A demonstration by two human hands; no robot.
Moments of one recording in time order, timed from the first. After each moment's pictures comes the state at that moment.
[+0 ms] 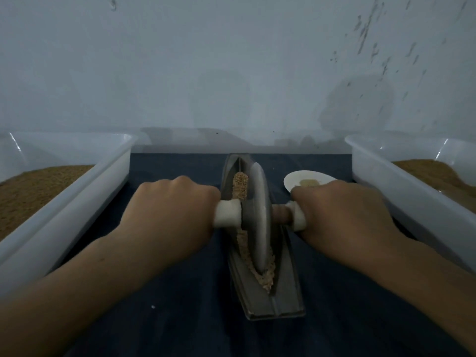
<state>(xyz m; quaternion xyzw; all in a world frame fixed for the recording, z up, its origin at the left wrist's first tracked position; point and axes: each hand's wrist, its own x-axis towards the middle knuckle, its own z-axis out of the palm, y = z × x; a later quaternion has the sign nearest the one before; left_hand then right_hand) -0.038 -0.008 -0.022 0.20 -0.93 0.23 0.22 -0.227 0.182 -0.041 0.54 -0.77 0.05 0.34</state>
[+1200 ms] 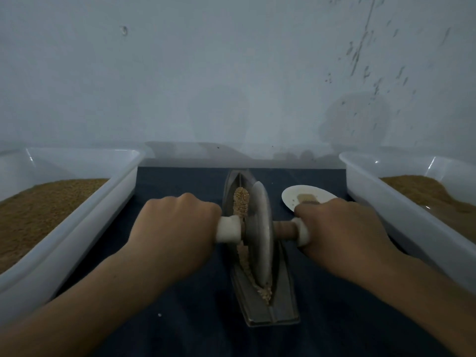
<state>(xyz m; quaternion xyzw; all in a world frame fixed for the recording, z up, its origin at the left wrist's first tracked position) -0.029 -0.006 -0.027 0.19 -0.92 0.25 0.23 -0.227 0.193 -0.039 0.52 -0.79 0.04 0.32</state>
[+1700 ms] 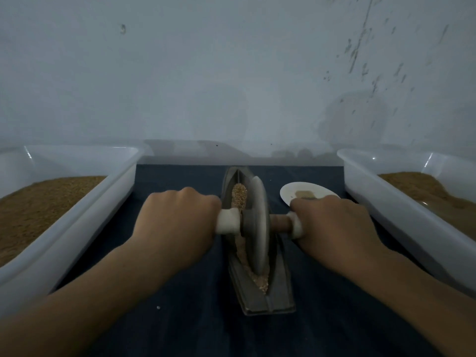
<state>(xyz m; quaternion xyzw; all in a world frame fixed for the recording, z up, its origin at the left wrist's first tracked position) -0.032 -0.002 -0.029 0.18 -0.92 0.24 0.26 -0.227 0.184 -0.045 0.49 -0.80 0.02 0.35</state>
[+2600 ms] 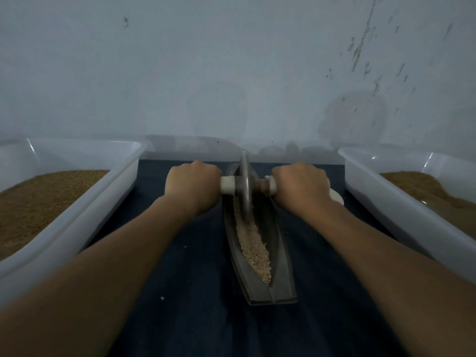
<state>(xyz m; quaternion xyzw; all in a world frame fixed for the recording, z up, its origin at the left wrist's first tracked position) -0.092 -0.039 -0.017 0.31 -0.93 0.13 0.15 -0.245 0.107 -0.018 0.46 -0.85 0.03 0.23</state>
